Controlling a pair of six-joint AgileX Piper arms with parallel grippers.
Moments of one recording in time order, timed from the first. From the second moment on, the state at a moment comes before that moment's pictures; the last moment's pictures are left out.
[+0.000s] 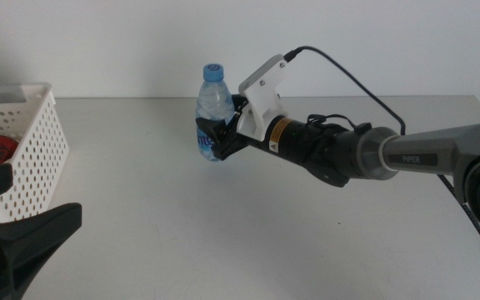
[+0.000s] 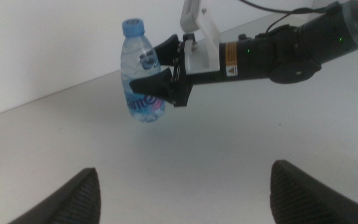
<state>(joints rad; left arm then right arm) -0.52 0.48 -0.63 -0.08 0.56 0.09 0.49 2.22 -1.45 -0.56 -0.67 0.31</state>
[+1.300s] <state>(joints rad) -0.52 0.48 -0.63 -0.08 0.56 0.09 0.50 1.83 -1.04 -0.76 -0.60 0.64</state>
